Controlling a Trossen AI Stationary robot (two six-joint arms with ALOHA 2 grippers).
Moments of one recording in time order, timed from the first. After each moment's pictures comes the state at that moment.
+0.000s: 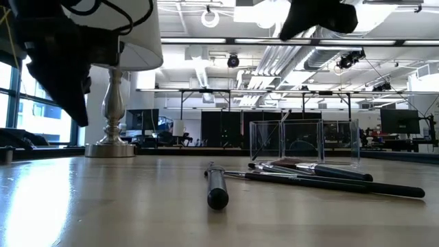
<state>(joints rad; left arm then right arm) -0.37 1.23 0.69 -0.55 -0.17 -0.80 0.39 1.56 1.30 -0.82 0.50 0.99</state>
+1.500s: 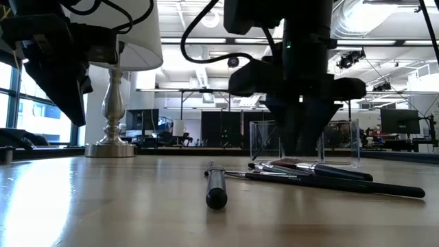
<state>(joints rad) -0.37 1.23 0.69 -0.57 -0.16 -0.74 0.26 2.01 1.43 -0.97 0.20 1.36</state>
